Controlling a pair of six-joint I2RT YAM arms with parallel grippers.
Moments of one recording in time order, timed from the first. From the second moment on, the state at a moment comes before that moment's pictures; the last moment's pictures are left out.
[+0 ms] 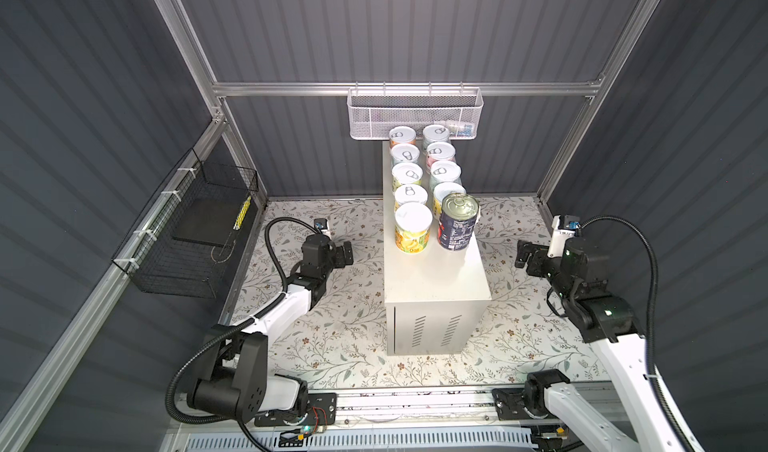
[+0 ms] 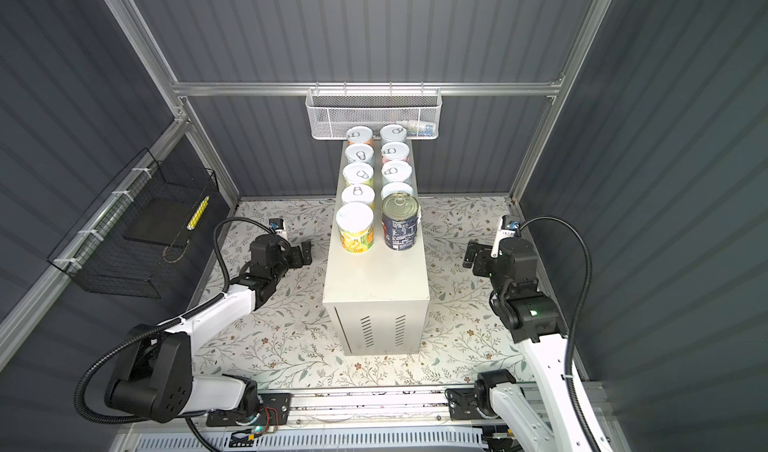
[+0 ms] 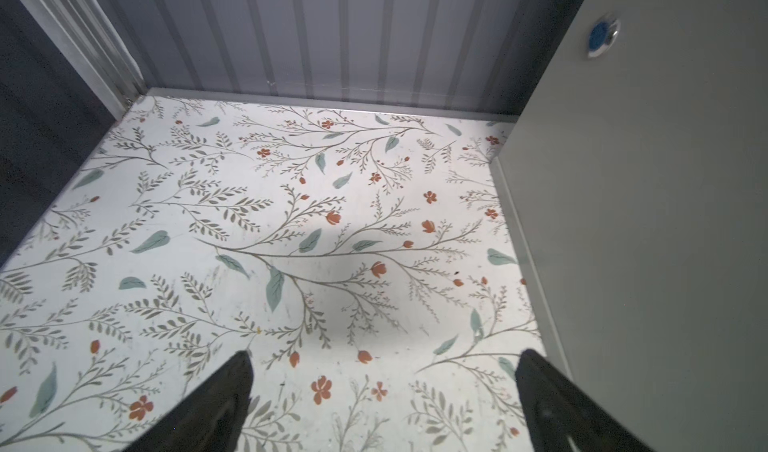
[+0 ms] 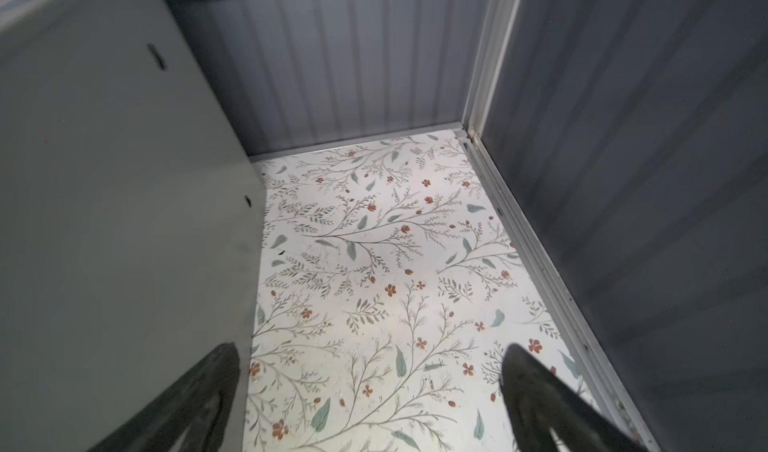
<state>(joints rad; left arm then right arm) -0.28 1.38 0.71 0.22 -0.17 -0.15 0.08 0.82 0.90 -0.50 0.20 0.19</state>
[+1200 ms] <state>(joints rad) -0.10 1.72 0.46 0.79 -0.23 0.06 -0.03 1.32 0.38 0.56 0.13 0.07</state>
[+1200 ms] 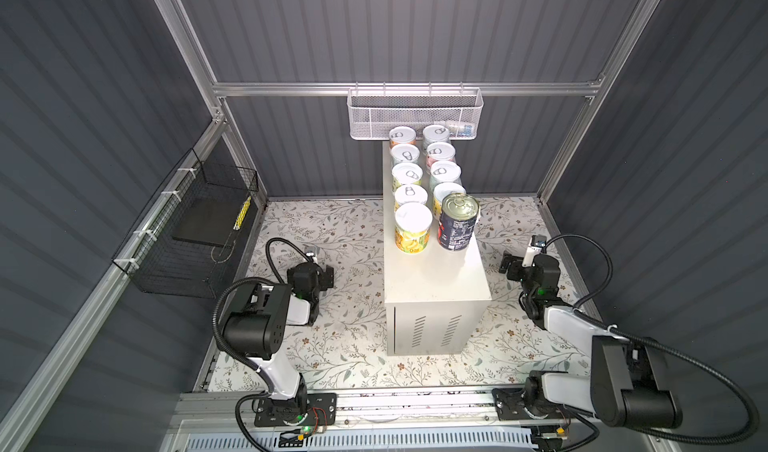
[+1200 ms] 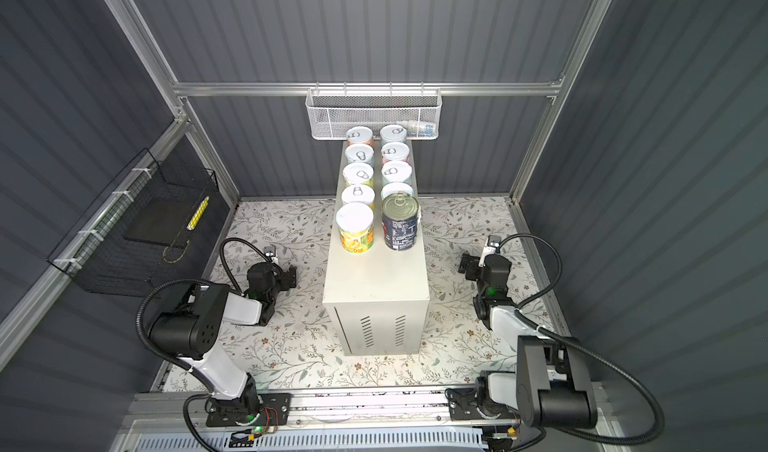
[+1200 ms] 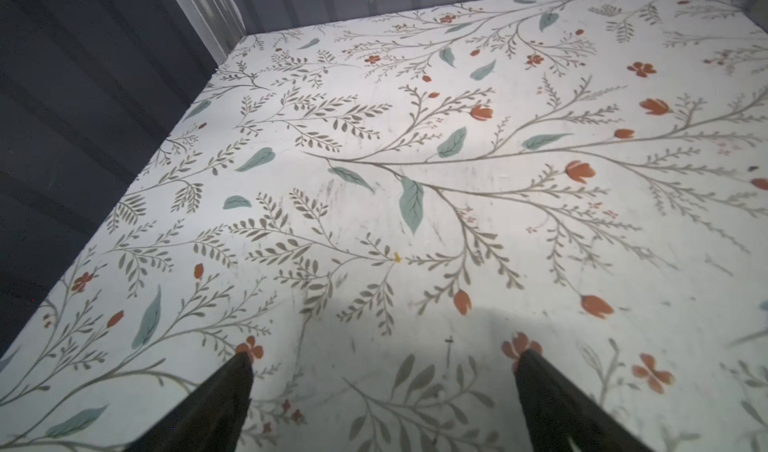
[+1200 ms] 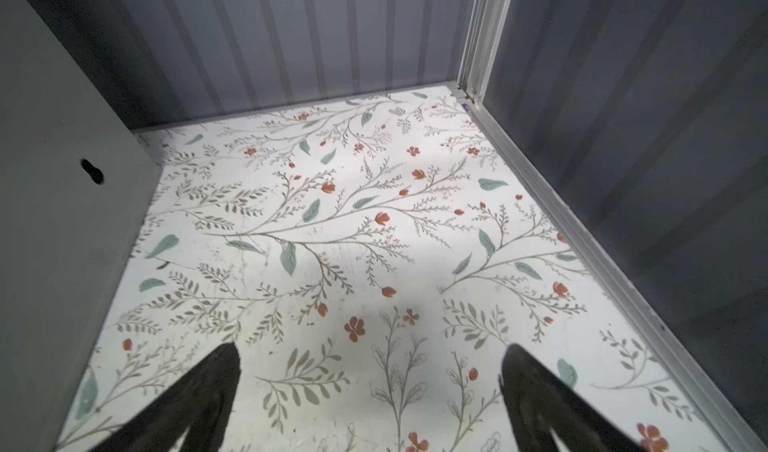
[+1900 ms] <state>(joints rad) -0.10 1.72 0.46 0.81 -0.21 0.04 -0.04 1.46 0.31 0.87 0.10 0.06</state>
